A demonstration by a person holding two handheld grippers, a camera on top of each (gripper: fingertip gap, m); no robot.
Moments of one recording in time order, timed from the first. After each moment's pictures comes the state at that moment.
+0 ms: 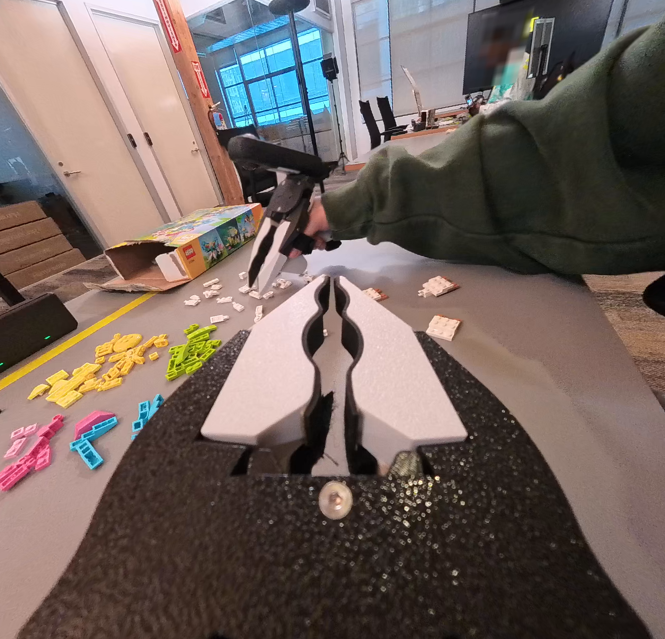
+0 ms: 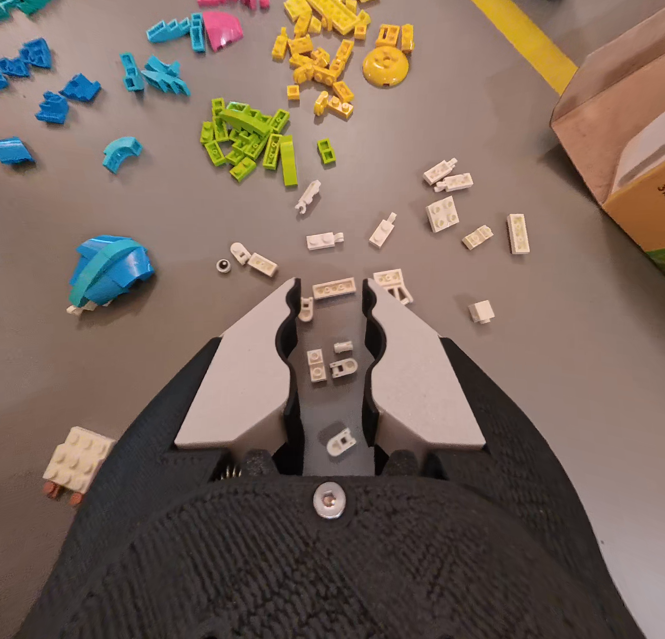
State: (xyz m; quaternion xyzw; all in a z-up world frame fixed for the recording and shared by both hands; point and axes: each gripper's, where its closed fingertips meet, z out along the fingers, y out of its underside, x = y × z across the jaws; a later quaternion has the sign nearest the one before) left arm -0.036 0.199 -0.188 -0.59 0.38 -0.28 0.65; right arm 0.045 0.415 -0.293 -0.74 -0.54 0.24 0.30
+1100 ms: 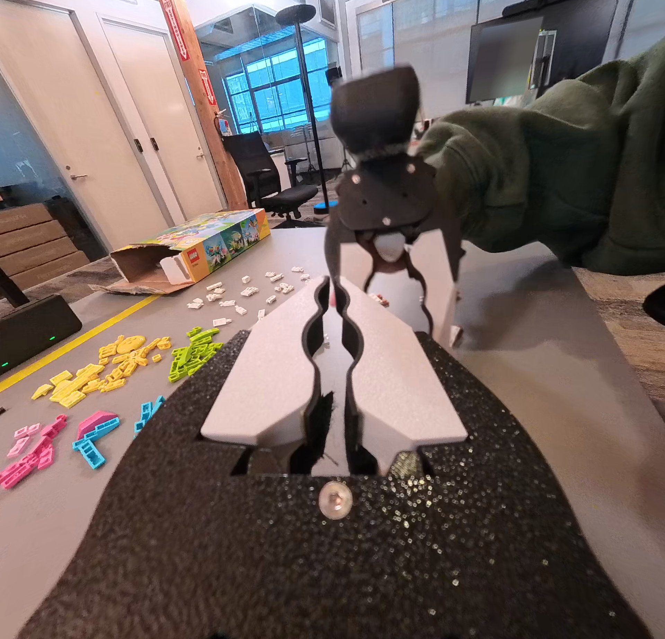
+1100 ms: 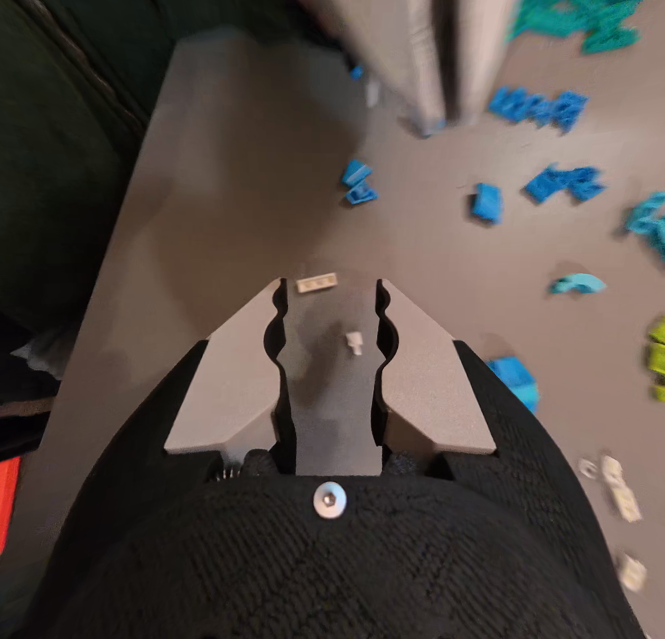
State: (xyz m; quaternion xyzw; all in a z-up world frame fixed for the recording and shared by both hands) left arm -0.038 0.199 -0.184 -0.59 0.37 -0.28 0.66; right arm -0.013 0.171 -0.278 -0.50 -0.80 0.30 0.15
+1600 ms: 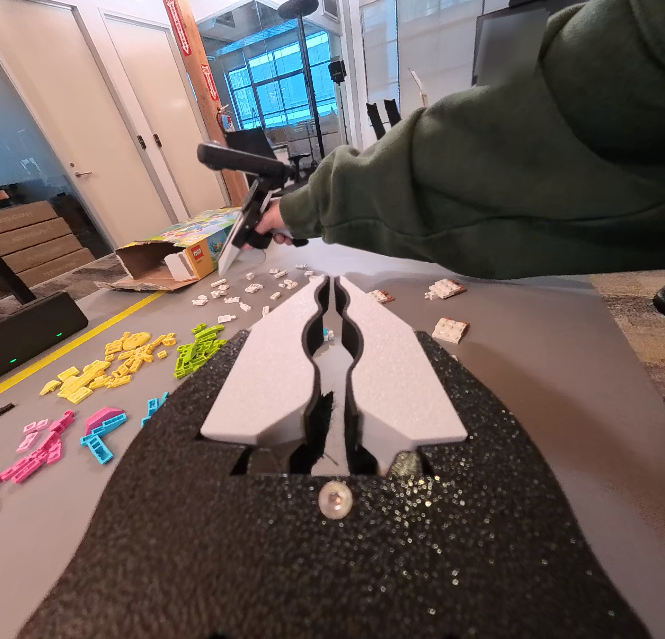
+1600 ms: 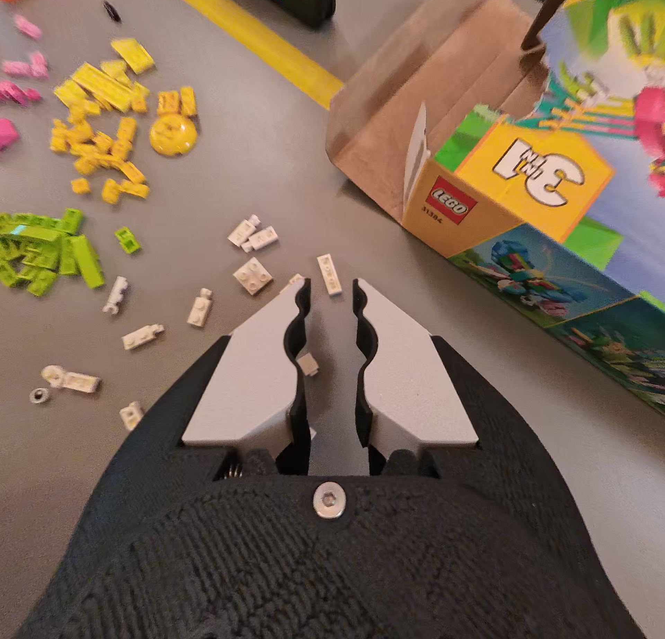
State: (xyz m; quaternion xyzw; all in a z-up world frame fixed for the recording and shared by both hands) left arm -0.040 0.201 -0.186 -0.60 0.37 -0.27 0.66; right arm 0.057 0.526 -0.287 -0.82 -0.42 0.19 0.34
